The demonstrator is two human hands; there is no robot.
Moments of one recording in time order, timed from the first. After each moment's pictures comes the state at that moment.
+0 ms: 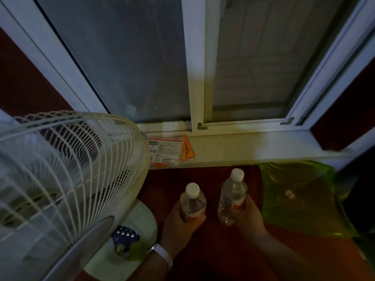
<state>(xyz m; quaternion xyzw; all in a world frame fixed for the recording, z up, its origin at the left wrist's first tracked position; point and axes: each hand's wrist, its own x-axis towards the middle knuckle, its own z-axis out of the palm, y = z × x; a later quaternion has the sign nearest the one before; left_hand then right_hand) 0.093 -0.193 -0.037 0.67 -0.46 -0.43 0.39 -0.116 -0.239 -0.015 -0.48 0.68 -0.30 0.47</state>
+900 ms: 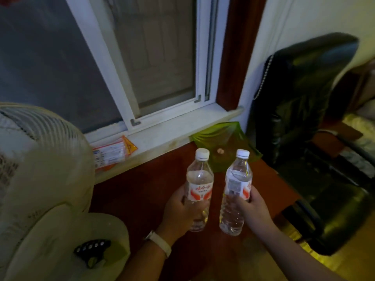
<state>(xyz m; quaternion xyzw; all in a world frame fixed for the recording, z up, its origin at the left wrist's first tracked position) 0.018 -0.126 0.035 0.45 -0.58 -0.59 0.33 -0.186 -0.053 0.040 -0.31 0.69 -0.50 0.43</state>
